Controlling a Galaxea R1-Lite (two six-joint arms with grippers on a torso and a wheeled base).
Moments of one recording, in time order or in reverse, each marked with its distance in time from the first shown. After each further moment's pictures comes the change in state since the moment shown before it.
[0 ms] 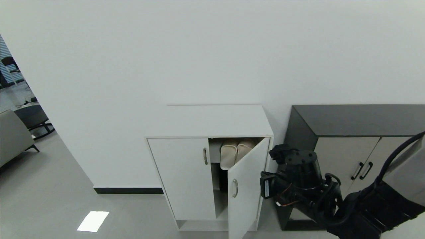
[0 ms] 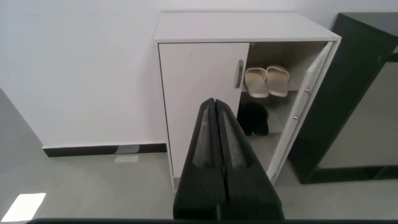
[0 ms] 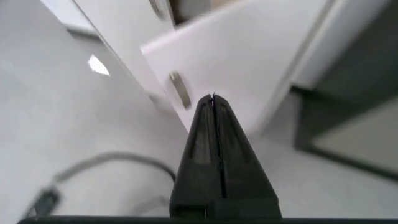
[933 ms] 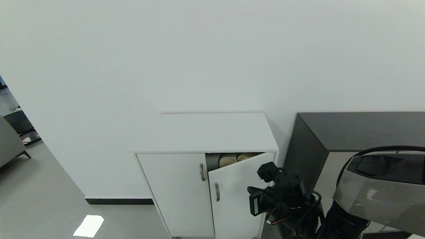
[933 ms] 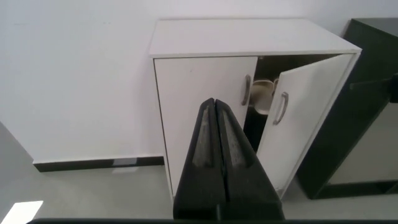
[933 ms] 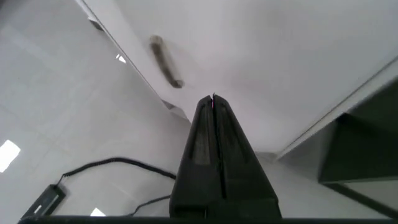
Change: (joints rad) left arm 0.001 0.000 0.000 0.000 -0.003 0.004; right arm 0.022 0.217 0.042 -0.271 0.136 -0.007
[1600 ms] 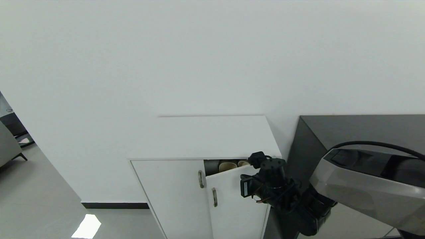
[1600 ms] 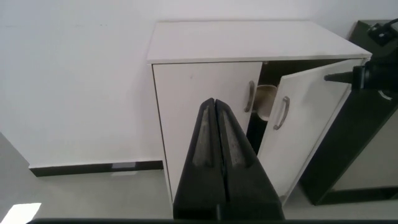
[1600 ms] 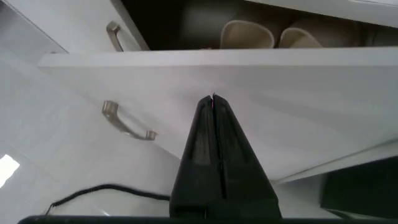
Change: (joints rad) left arm 0.000 0.000 0.000 0.000 0.000 0.000; right arm -0.056 0.143 -0.311 0.146 0.021 0.000
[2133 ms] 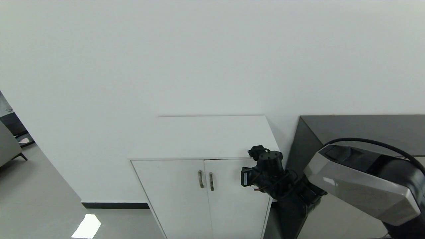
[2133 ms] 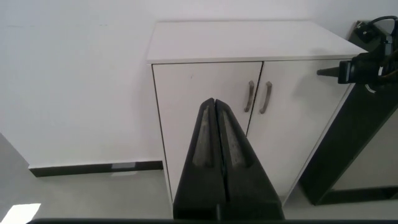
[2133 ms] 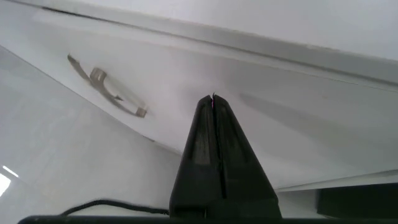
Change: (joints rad) left arm -0.001 0.000 0.000 0.000 0.000 0.000; right arm -0.061 0.074 -0.169 0.086 0.003 0.000
